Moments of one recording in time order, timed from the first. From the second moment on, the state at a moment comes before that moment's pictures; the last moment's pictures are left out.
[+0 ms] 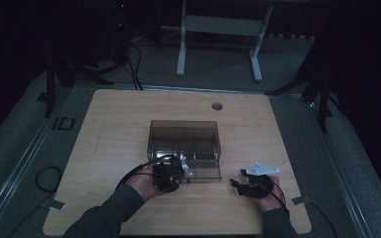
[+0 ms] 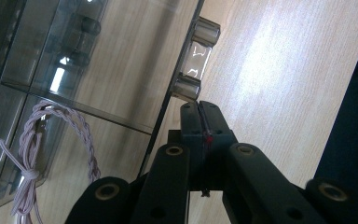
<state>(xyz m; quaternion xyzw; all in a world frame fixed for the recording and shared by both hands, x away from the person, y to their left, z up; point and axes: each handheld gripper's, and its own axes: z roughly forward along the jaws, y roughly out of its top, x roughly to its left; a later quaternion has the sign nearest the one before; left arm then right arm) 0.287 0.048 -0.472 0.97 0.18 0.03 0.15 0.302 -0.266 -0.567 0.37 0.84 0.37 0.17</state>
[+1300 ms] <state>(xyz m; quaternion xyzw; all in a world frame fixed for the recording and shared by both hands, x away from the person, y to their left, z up) 0.289 0.049 -0.466 0.97 0.19 0.05 0.16 0.302 -0.266 -0.567 0.37 0.84 0.37 0.17</state>
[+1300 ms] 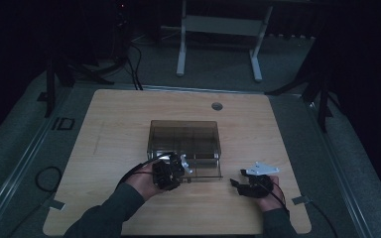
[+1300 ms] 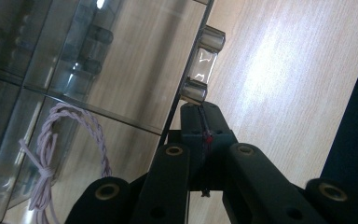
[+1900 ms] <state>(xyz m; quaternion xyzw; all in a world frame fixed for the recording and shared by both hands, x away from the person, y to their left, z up) 0.293 0.054 -0.456 0.96 0.20 0.07 0.16 0.302 -0.266 -0.567 0.37 0.84 0.37 0.17</state>
